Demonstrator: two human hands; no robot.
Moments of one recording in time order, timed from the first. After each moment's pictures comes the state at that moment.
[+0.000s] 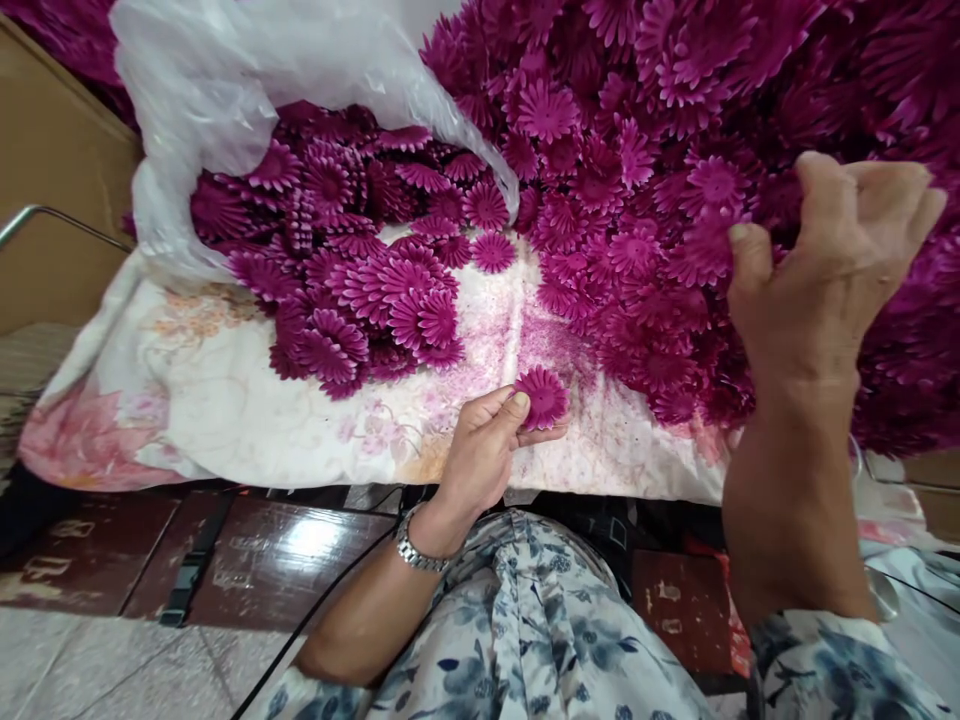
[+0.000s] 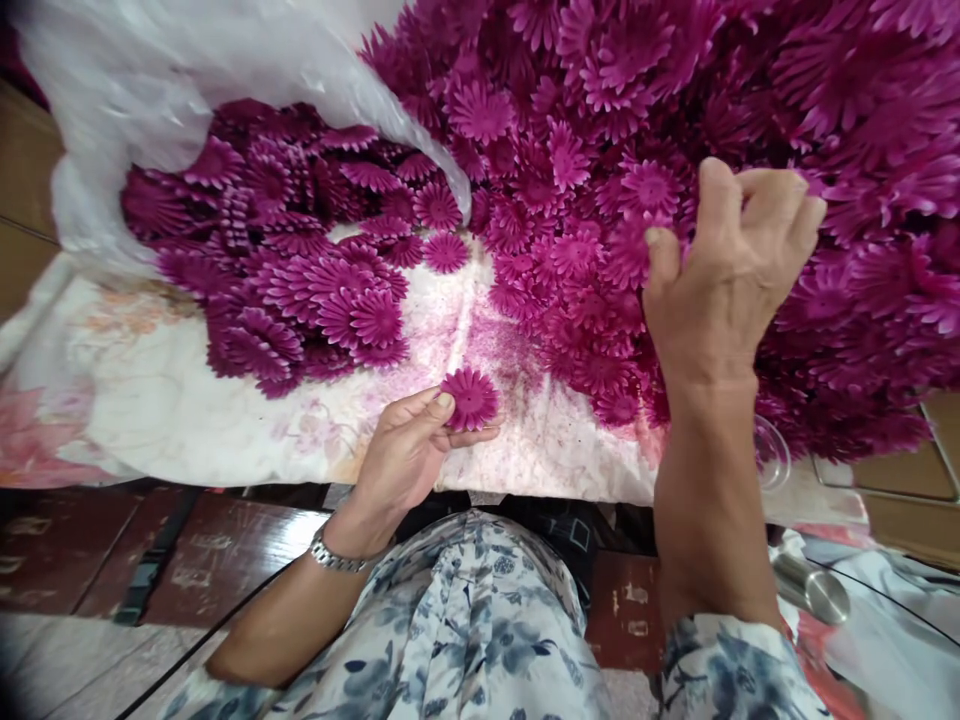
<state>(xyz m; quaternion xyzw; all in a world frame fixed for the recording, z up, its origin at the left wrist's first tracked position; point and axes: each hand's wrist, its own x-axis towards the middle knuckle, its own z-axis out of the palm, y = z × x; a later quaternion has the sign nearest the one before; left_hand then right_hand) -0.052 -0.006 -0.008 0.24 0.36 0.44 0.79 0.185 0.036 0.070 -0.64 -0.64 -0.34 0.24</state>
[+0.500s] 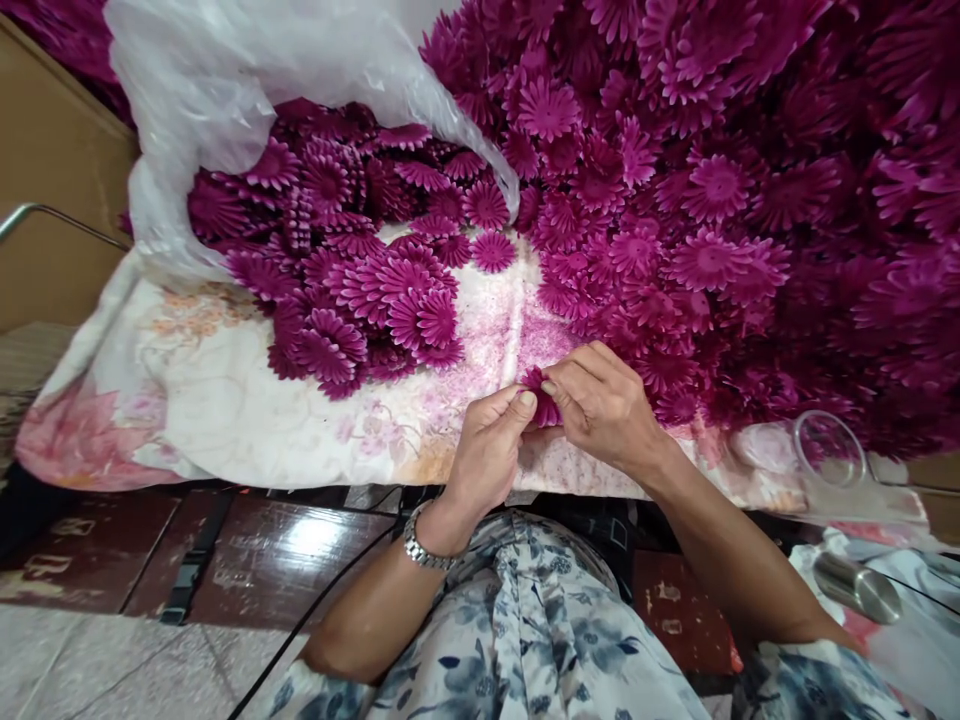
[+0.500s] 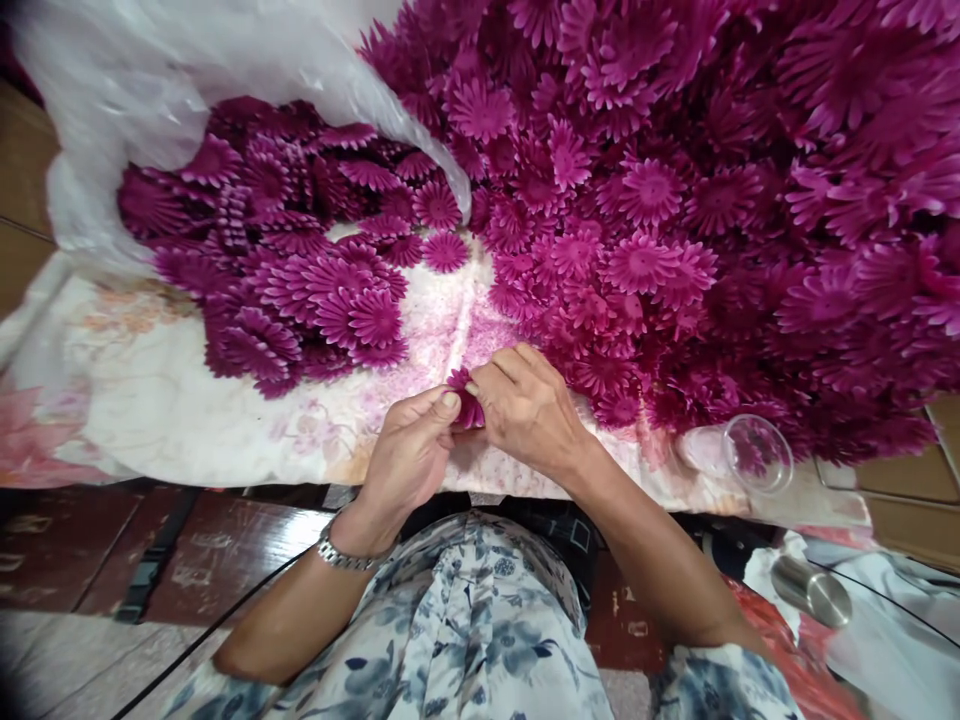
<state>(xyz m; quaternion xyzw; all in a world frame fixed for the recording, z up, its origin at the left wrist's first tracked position) -0.044 -0.008 -0.014 0.26 0.36 0.46 0.77 0.098 0.004 0.002 -0.46 -0.84 -0.07 0.27</state>
